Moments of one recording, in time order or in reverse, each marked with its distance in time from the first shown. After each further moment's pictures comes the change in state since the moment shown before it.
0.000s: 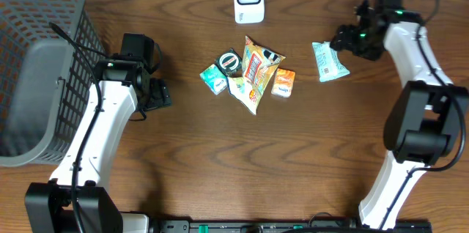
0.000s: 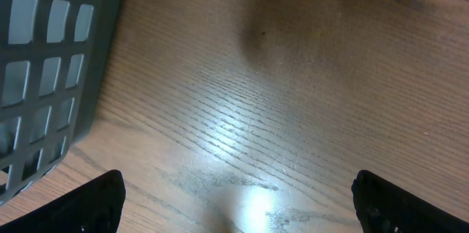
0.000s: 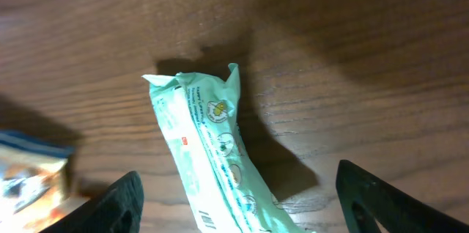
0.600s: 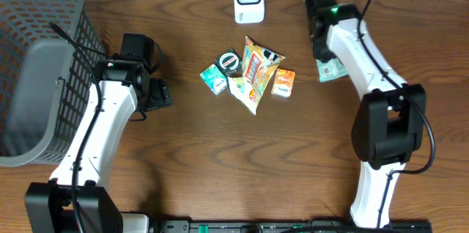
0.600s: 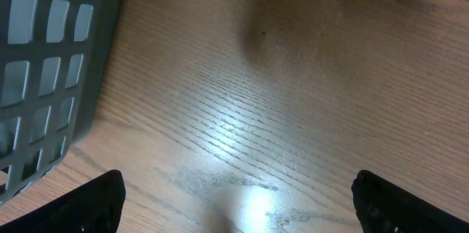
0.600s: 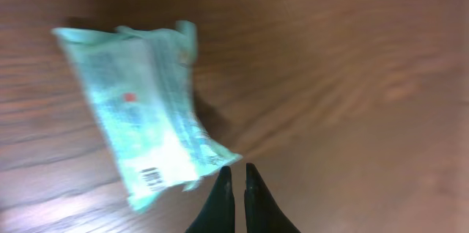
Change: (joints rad) left arm 0.000 0.000 0.000 0.000 0.000 0.000; right arm 0.357 -0.013 0.038 -0.179 0.913 0.129
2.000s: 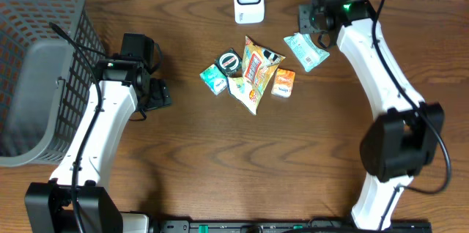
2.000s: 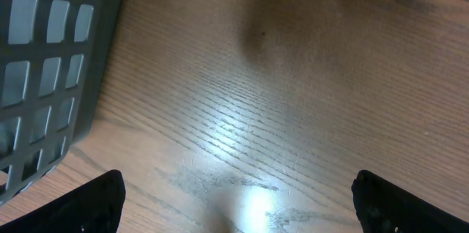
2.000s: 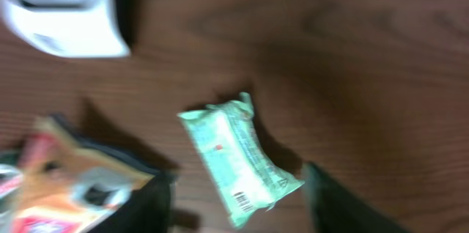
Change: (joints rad) left arm 0.000 0.000 0.000 0.000 0.000 0.000; right arm -0.003 -0.126 0.047 0.248 -0.493 -0.140
